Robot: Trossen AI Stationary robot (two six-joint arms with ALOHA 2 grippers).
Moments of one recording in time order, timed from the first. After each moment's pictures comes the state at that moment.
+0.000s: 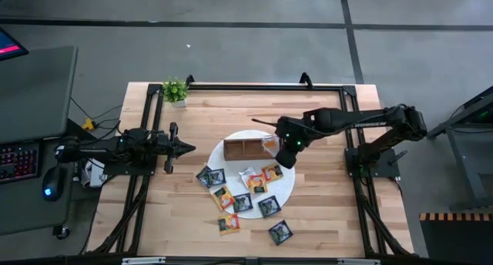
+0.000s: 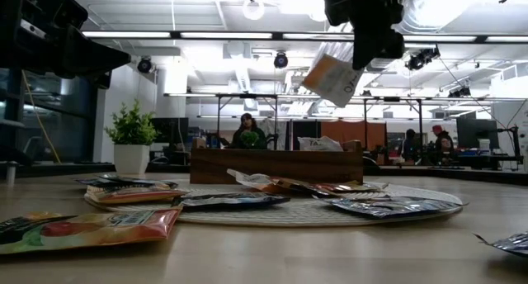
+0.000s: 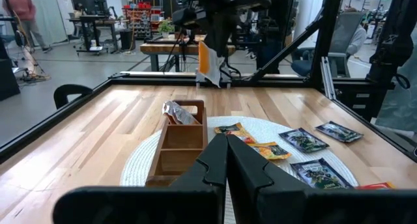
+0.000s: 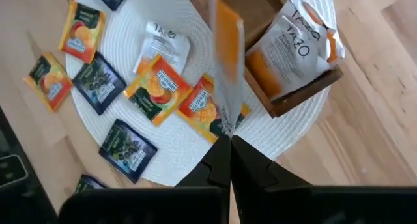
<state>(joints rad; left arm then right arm) 0.00 0.01 0.04 -0.04 -0.01 -0.01 -0.01 1.48 1.29 -0.97 -0.07 0.60</state>
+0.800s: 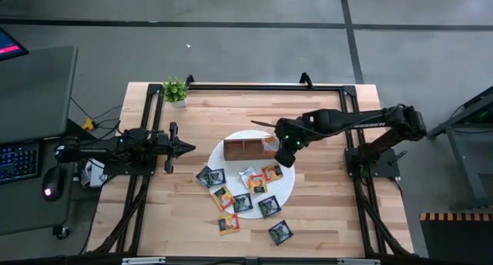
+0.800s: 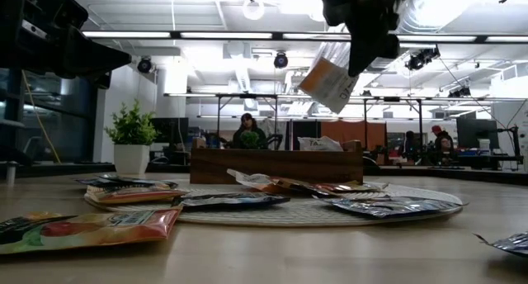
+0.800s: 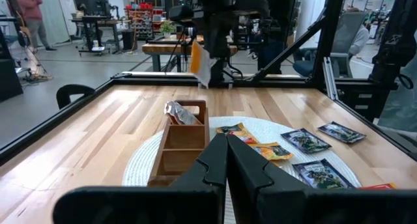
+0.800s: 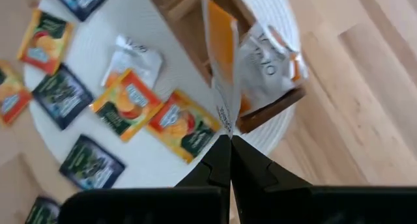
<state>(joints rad) 0.00 0.01 0.04 -0.04 -0.02 -0.01 -0.01 1.49 1.29 -0.98 0.06 0.56</state>
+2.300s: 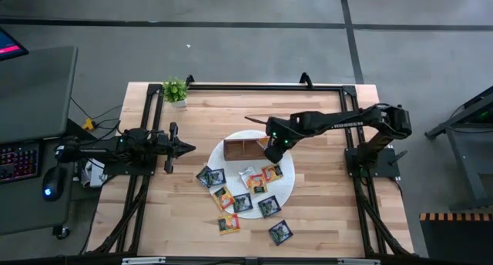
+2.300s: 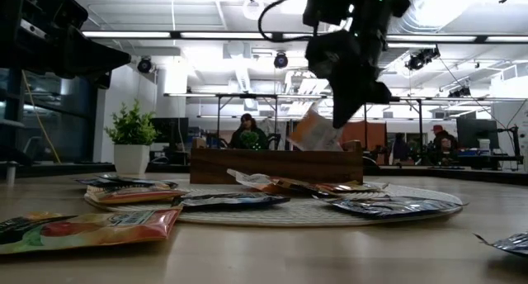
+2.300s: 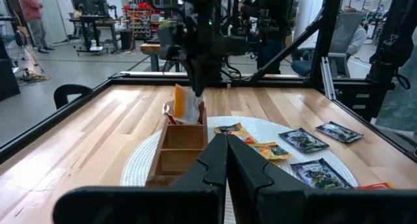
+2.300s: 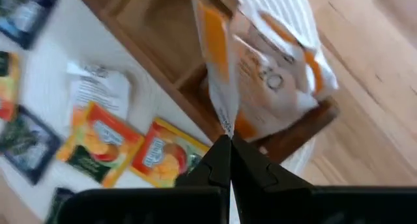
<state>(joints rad) 0.00 0.01 0.04 -0.04 -0.01 -0.01 -0.11 1.63 1.15 -0.72 -0.03 0.67</state>
